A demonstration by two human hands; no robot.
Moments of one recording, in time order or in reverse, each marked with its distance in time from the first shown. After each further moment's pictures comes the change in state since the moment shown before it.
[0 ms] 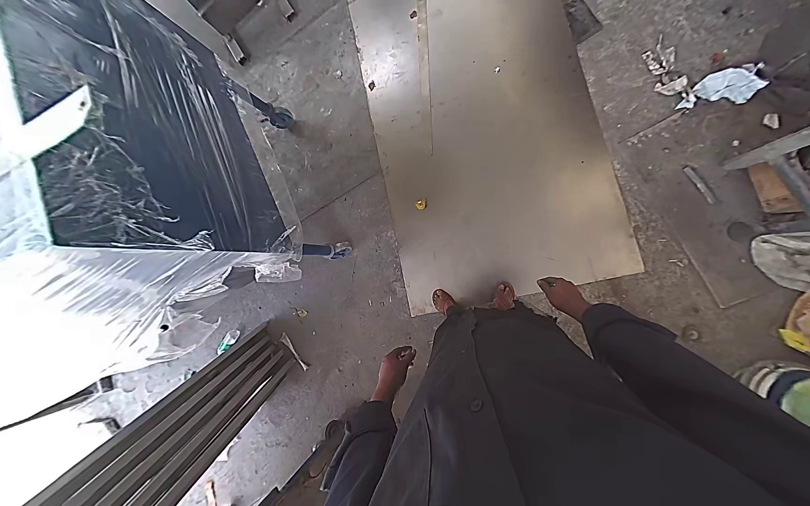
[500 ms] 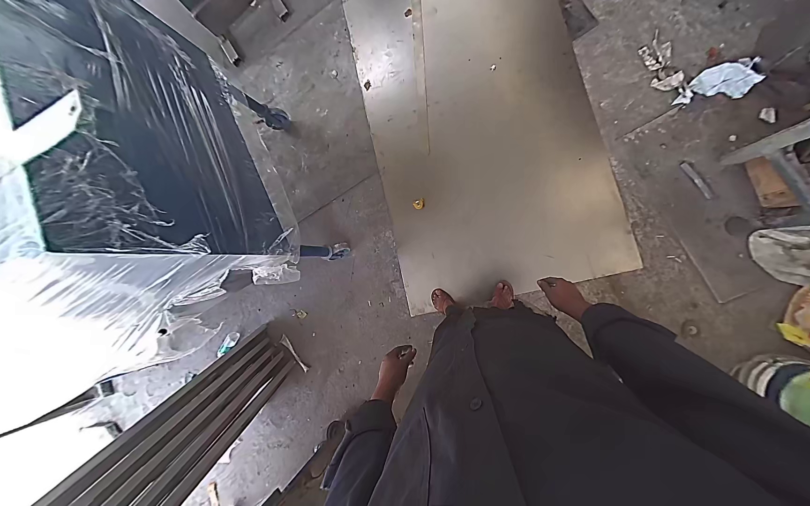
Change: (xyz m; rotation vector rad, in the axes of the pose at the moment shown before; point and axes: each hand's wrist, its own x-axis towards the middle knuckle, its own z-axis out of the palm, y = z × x) left_hand 0.002 0.005 0.003 -0.003 -0.001 0.000; right_hand -0.003 0.007 0.000 0.003 -0.001 0.003
